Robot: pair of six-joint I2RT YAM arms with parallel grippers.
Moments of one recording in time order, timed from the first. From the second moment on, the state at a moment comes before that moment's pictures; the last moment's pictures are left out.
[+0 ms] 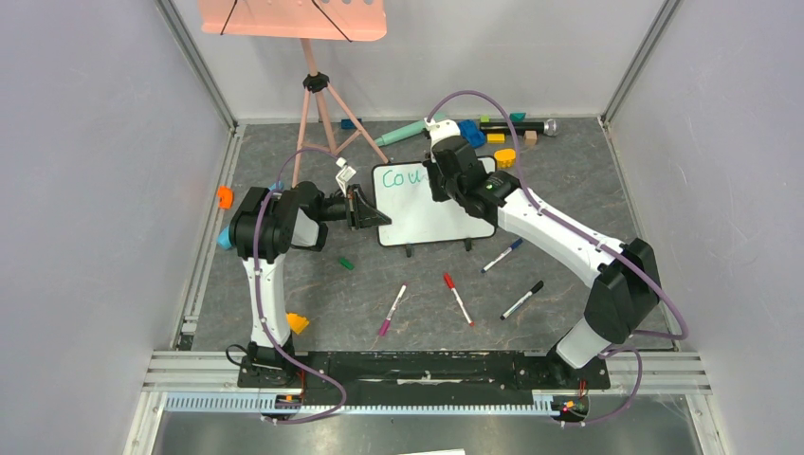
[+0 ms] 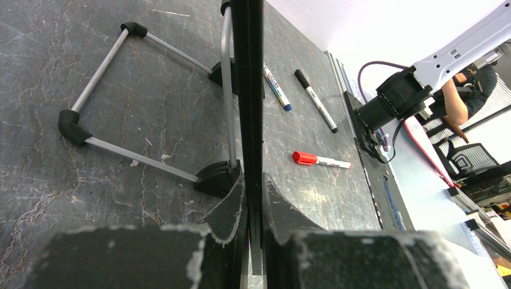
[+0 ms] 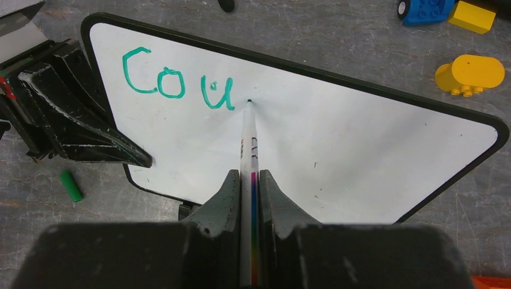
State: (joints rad) left arm -0.15 2.20 0.87 1.46 1.36 -0.76; right arm 0.70 1.61 1.40 -0.40 0.29 0.19
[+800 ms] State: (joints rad) left arm -0.15 2.20 0.87 1.46 1.36 -0.76; right arm 0.70 1.61 1.41 -0.39 0.28 0.17
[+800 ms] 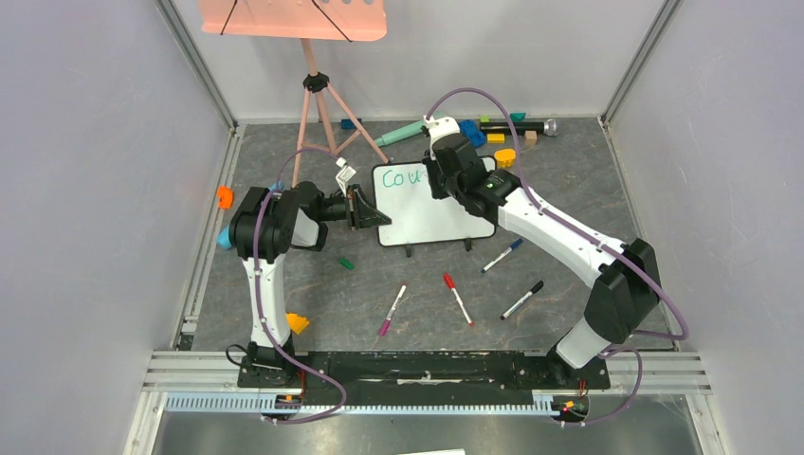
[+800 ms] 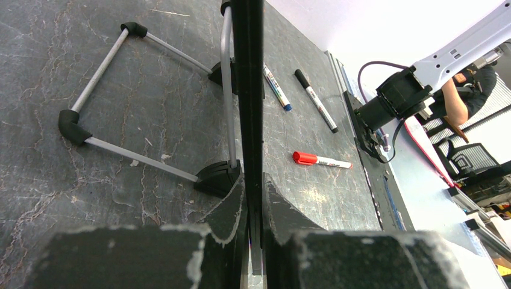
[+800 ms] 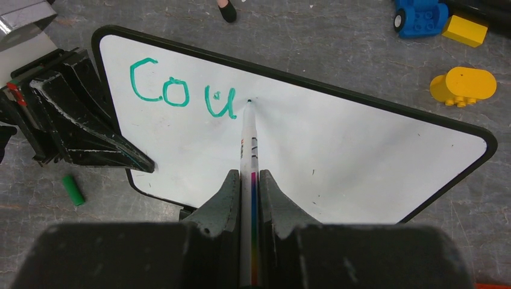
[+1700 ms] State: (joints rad) left arm -0.15 2.20 0.87 1.46 1.36 -0.76; right arm 0.67 1.62 1.43 -0.38 0.28 0.17
